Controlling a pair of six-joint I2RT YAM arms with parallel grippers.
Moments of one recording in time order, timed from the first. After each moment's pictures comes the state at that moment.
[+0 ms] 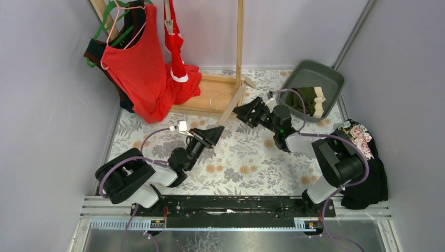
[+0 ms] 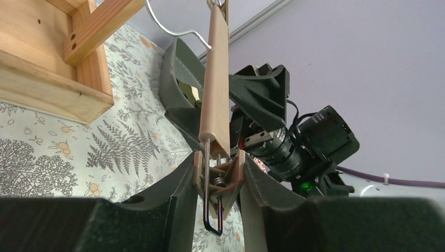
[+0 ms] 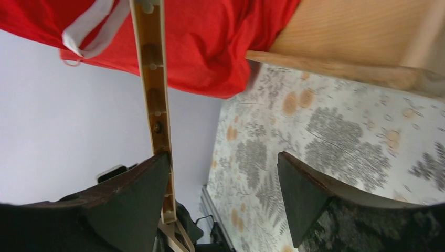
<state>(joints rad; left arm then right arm) -0.82 1.48 0.20 1.50 -0.30 -0.96 0.45 1.59 0.63 0.84 -0.39 1.17</state>
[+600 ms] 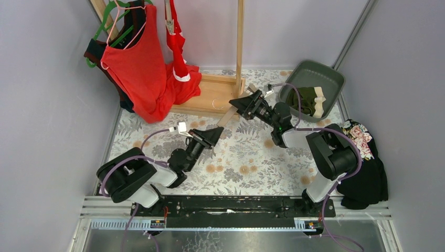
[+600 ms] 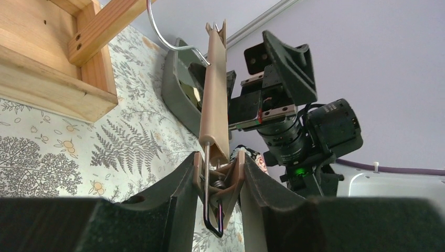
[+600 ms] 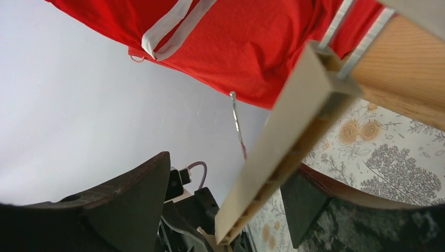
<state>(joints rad) -0.82 1.48 0.18 1.53 -0.32 -0.96 0.45 1.71 0.71 1.13 -0.47 1.31</state>
